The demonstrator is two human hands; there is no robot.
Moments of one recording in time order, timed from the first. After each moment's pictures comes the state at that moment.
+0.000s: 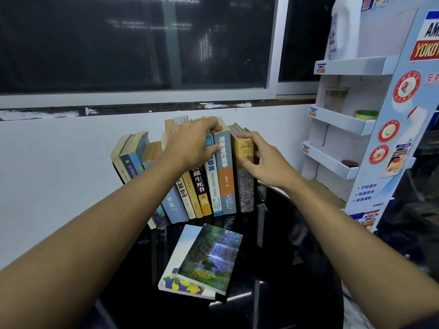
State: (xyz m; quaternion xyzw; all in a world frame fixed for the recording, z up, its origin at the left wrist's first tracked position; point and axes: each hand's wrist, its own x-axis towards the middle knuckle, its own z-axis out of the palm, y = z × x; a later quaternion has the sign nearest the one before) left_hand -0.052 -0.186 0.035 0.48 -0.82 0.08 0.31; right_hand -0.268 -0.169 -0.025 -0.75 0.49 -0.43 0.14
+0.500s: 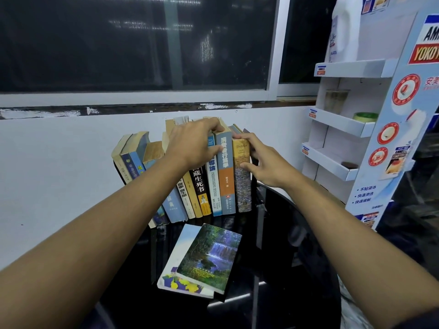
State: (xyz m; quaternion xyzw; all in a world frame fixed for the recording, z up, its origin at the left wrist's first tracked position) left_hand -0.055 -0.188 0.034 0.47 -0.82 0.07 0.31; right_hand -0.270 -0.173 -0.021 -0.77 0.50 -0.37 0.16
